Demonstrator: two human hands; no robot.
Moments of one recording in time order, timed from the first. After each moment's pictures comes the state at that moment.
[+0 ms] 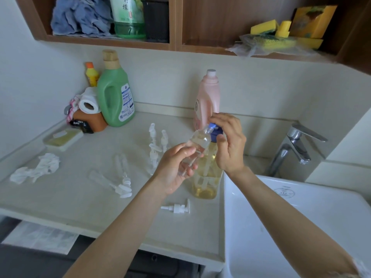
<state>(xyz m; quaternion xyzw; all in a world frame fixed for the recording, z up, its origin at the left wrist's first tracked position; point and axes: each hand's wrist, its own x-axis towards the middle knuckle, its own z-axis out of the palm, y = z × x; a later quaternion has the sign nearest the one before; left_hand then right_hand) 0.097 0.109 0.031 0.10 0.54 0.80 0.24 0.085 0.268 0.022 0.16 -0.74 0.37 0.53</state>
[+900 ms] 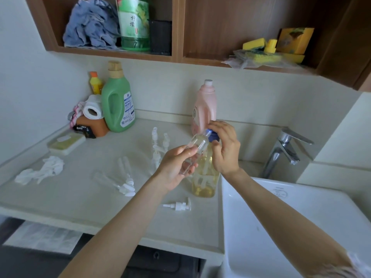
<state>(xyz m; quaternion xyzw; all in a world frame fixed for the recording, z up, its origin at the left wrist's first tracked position) 0.102 0.101 0.034 0.08 0.55 0.79 0.24 0.102 0.256 0.020 0.12 -0.78 0.33 0.52</state>
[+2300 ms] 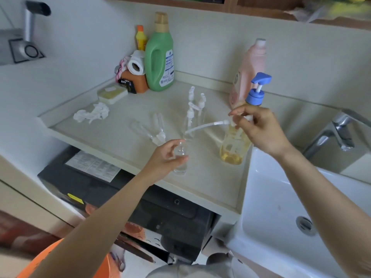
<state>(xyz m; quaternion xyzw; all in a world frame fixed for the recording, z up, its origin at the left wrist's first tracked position) 0.145 -0.006 -0.069 0.12 0.75 0.64 0.08 0.158 0.244 0.042 0.14 -0.86 0.45 0.17</state>
